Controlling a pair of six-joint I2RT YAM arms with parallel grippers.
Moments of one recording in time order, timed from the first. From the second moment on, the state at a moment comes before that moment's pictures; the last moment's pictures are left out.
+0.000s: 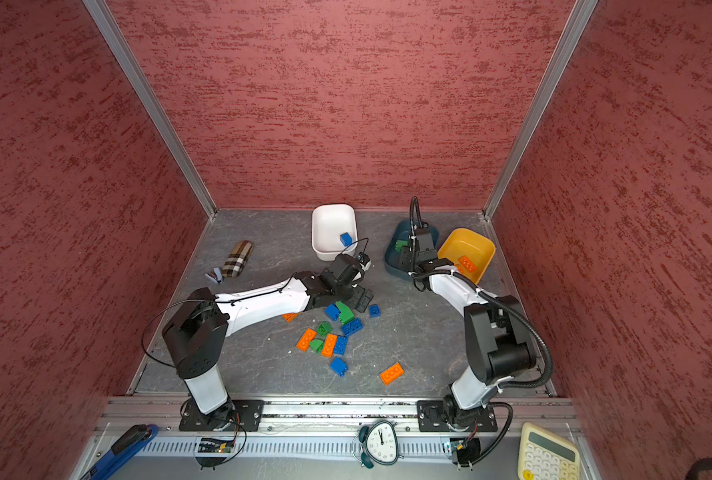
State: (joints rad) left arm -0.87 1.80 1.27 -0.36 -0.10 -0.18; right arm 0.22 1.66 1.06 -0.13 0.07 0.38
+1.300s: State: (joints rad) left arm -0.94 2.19 1.61 -0.60 0.06 0.16; right arm 0.16 1.65 1.16 -0.20 -0.13 0.46
